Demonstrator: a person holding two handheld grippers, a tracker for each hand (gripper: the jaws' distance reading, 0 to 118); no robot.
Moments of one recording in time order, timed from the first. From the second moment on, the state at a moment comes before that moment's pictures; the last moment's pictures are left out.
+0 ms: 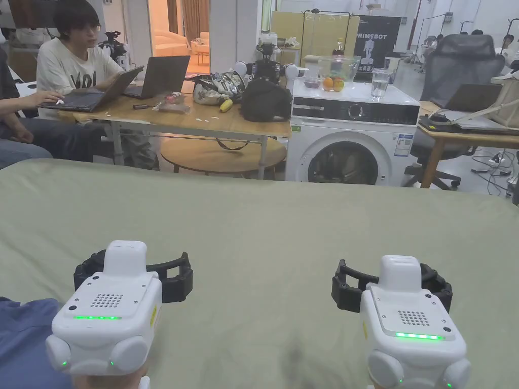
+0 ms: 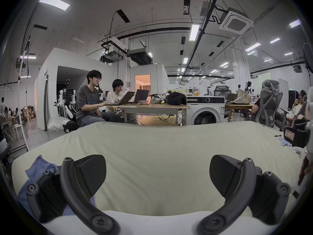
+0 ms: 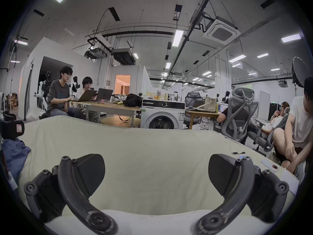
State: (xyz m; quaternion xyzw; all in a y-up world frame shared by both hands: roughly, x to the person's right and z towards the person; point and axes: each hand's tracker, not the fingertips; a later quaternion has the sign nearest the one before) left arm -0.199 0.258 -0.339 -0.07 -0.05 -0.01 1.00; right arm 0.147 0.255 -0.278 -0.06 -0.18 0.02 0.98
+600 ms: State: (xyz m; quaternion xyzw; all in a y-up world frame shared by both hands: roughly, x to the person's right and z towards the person) left arm -0.190 0.260 -0.335 -0.06 -0.05 -0.05 1.00; right arm 0.157 0.259 -0.276 -0.06 -0.18 0.00 0.98
